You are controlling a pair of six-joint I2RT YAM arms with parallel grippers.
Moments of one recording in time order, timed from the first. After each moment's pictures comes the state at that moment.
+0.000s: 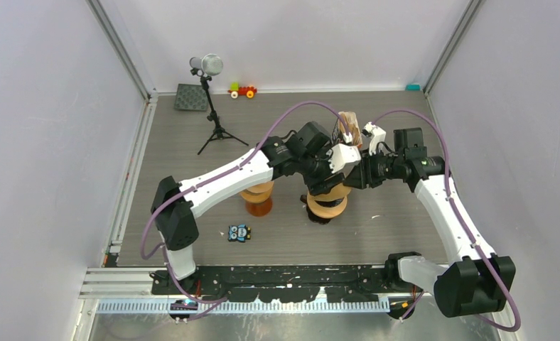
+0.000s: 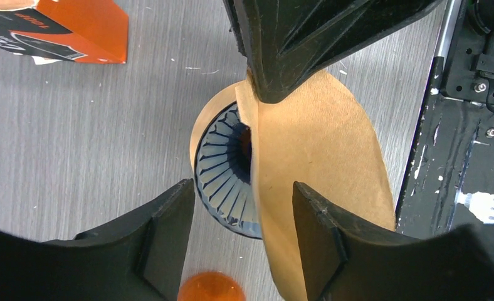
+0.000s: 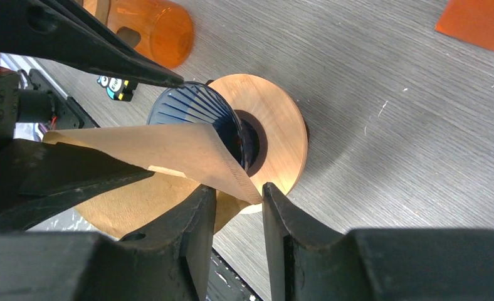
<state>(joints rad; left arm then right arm) -0.99 1.81 1.70 -0.70 0.27 0.32 0.09 1.12 0.98 -0.77 -0.70 -0.08</state>
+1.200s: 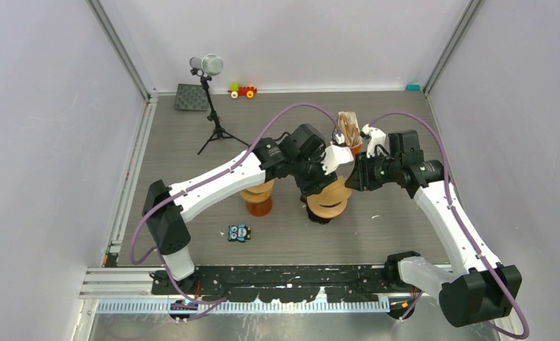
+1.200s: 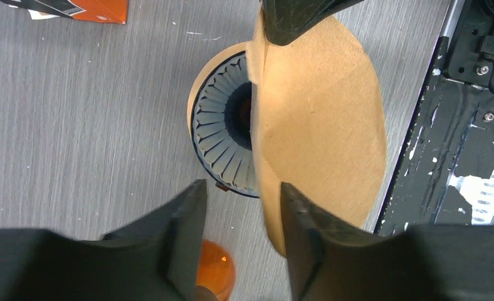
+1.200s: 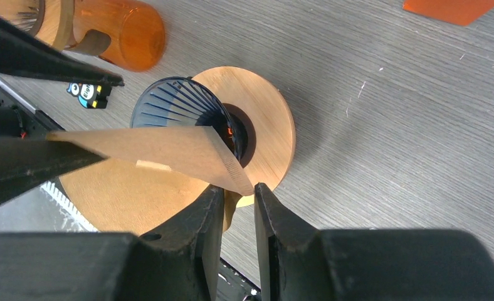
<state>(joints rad) -0.99 1.74 1.65 -0.76 0.21 0.29 0.18 1.07 0.98 -0.78 -0.52 0.01</state>
